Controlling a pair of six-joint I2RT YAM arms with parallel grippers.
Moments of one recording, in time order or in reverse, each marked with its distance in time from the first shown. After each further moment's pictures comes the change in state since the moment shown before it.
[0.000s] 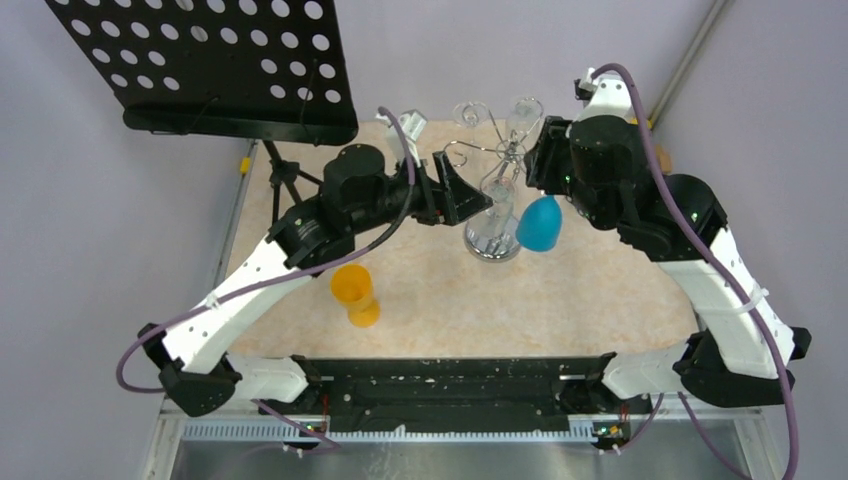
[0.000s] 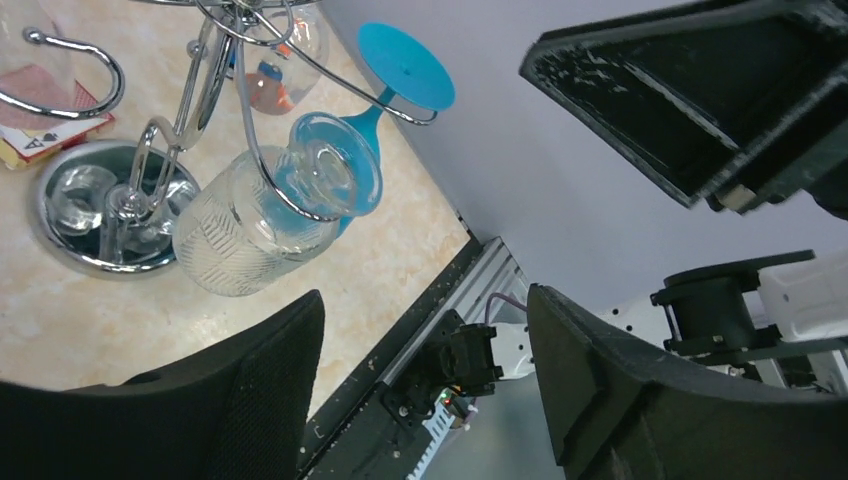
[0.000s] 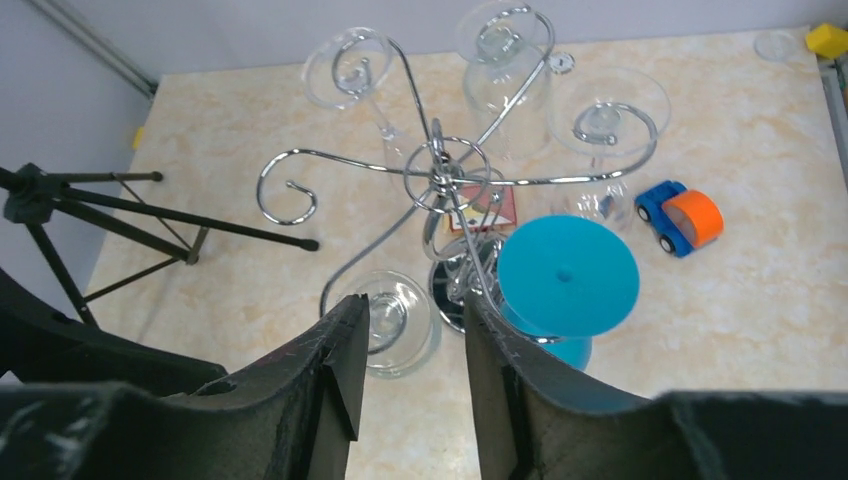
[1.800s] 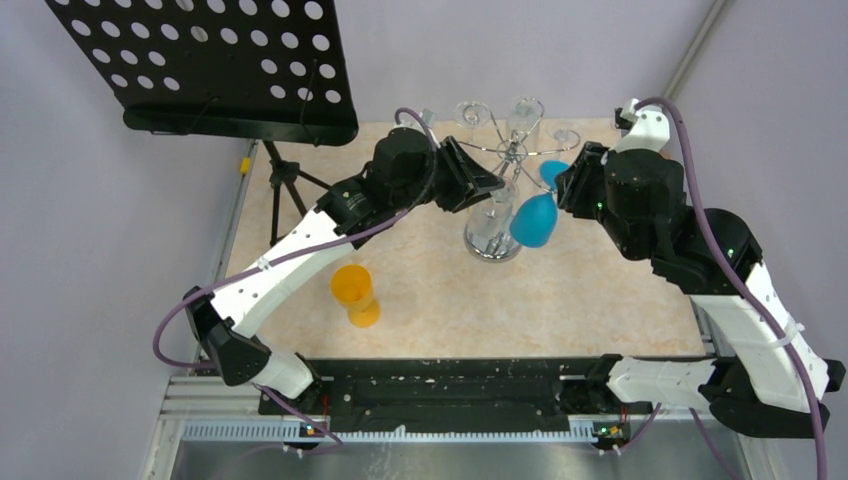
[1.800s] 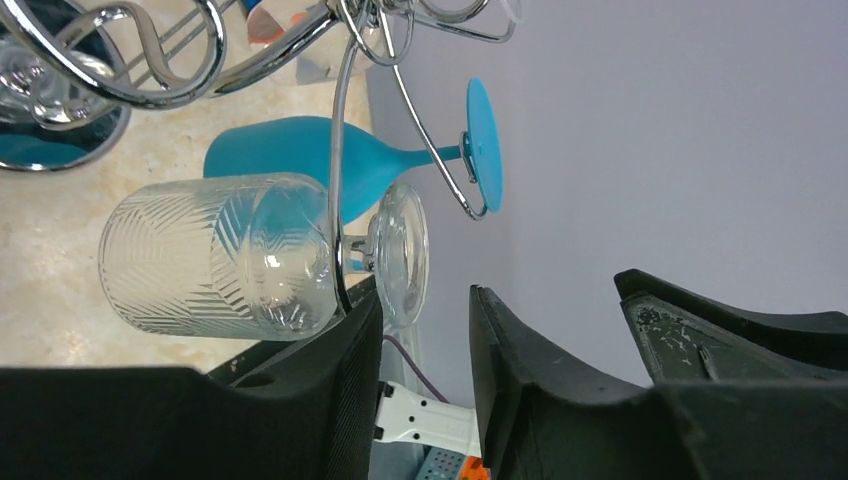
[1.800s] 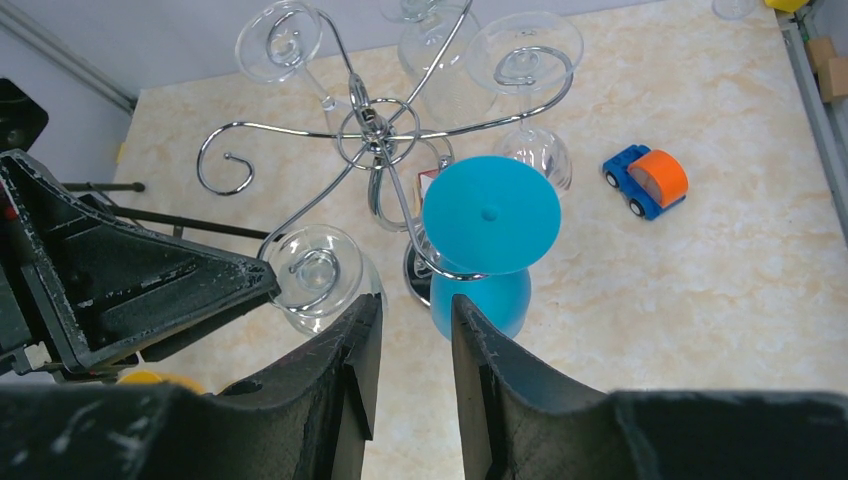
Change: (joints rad) left arm 0.035 0.242 0.095 -0.011 -0.036 -0.488; right arm -0.023 -0.195 -0.210 -0.005 0.038 0.064
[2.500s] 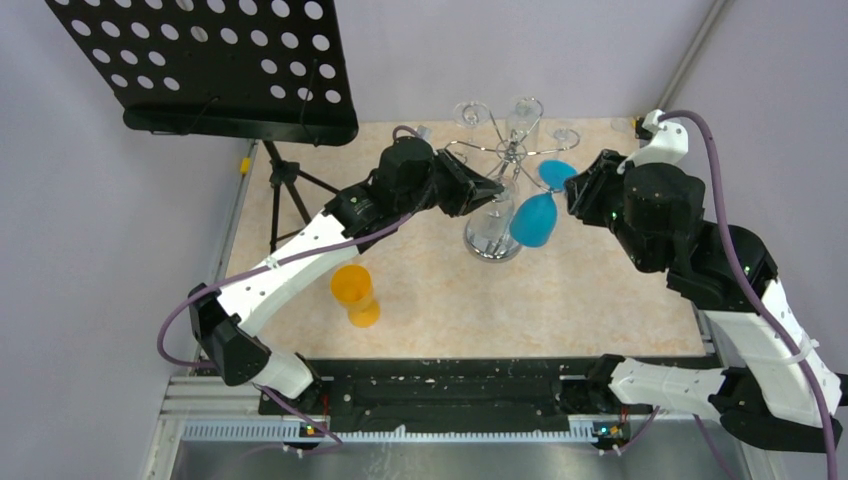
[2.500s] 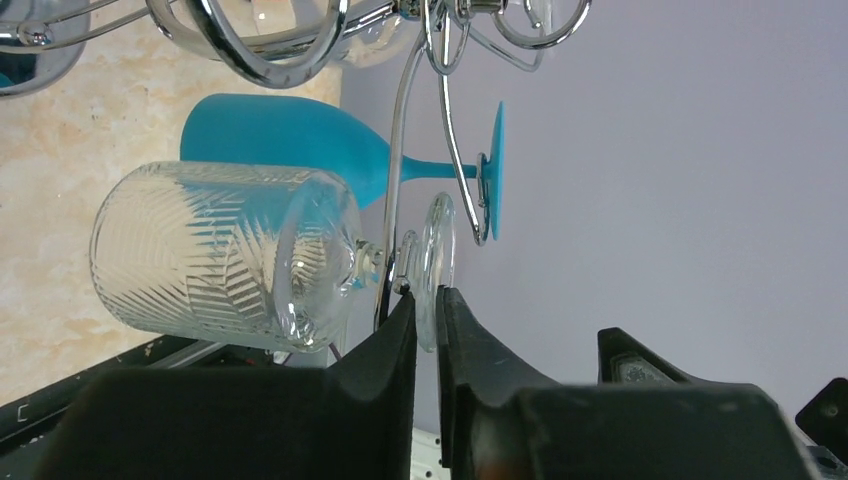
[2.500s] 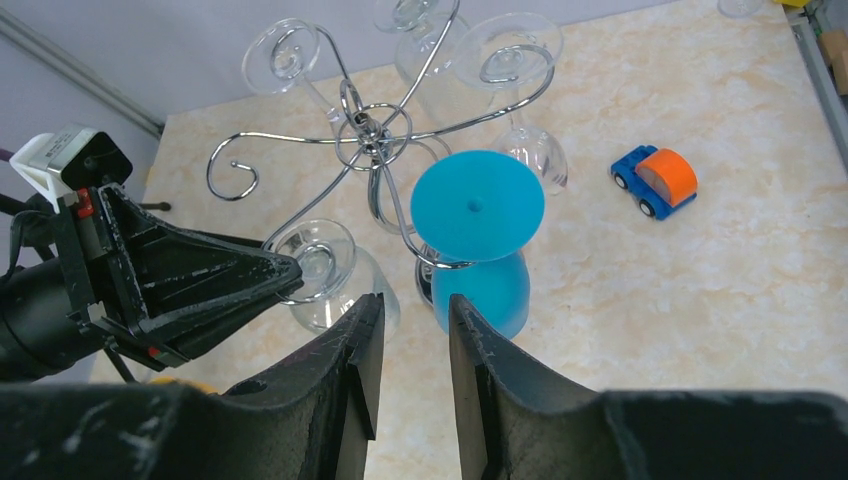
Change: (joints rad) left arm 0.012 0.000 -0.090 0.077 -0.008 -0.239; right arm 0.000 -0.085 -0.079 0.048 0.005 0.026
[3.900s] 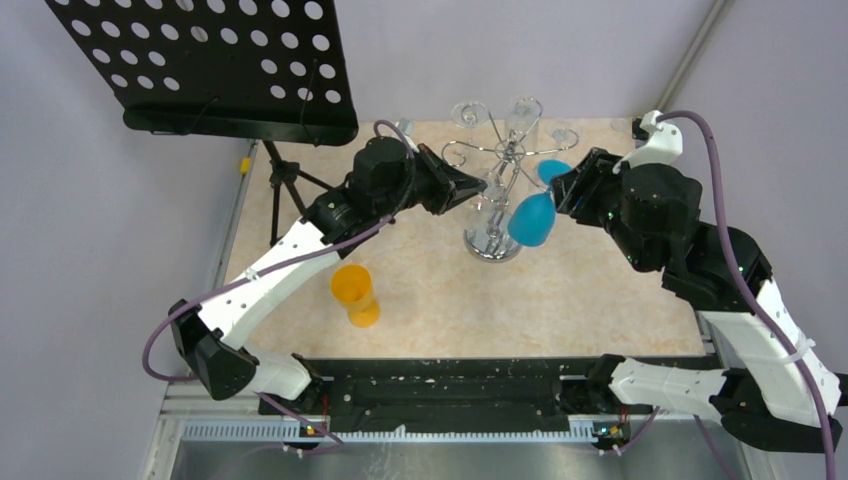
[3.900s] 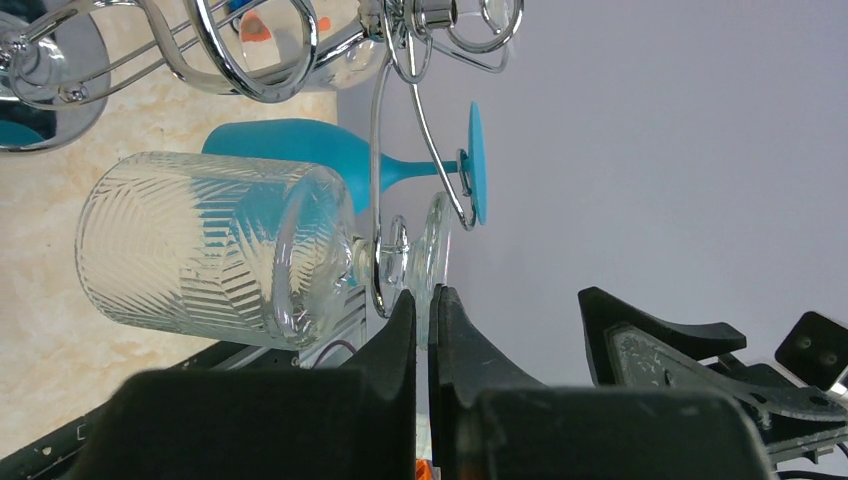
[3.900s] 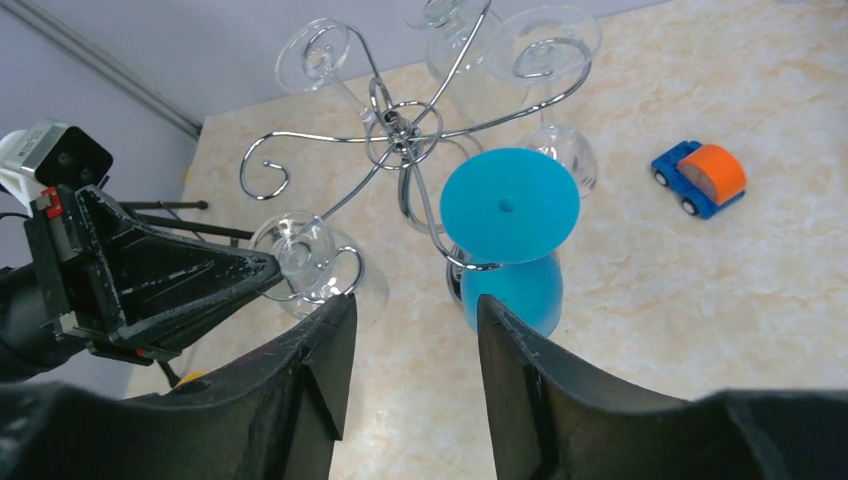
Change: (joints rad) left arm 0.056 -0.100 -0.071 0.042 0.042 0.099; right arm 0.000 -0.005 -0.020 0.045 -0.030 0.037
